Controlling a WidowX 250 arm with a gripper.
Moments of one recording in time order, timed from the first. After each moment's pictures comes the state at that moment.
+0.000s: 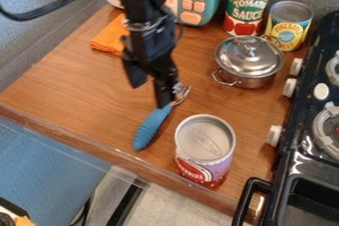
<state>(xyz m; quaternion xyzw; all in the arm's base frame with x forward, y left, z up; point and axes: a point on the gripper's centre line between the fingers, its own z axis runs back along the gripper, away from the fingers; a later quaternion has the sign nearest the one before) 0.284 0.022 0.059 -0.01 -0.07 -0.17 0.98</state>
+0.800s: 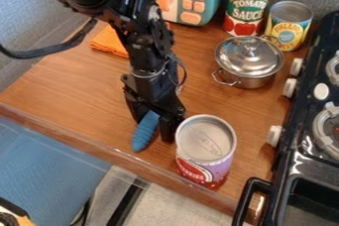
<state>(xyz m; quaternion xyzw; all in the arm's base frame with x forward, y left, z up) 0.270 0.001 0.022 0.00 -0.08 -0.13 0.99</state>
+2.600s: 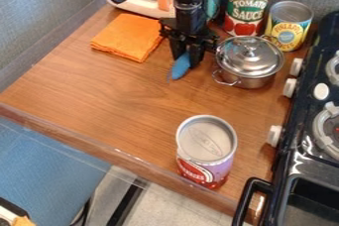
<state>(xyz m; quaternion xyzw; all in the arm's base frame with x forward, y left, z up) 0.418 0.024 0.024 0.01 -0.09 -0.04 0.99</state>
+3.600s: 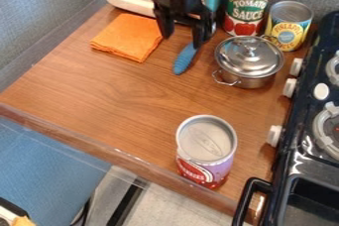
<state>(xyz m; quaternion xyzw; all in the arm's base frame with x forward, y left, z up) 0.418 0.038 0.069 0.02 -0.14 -0.03 0.99</state>
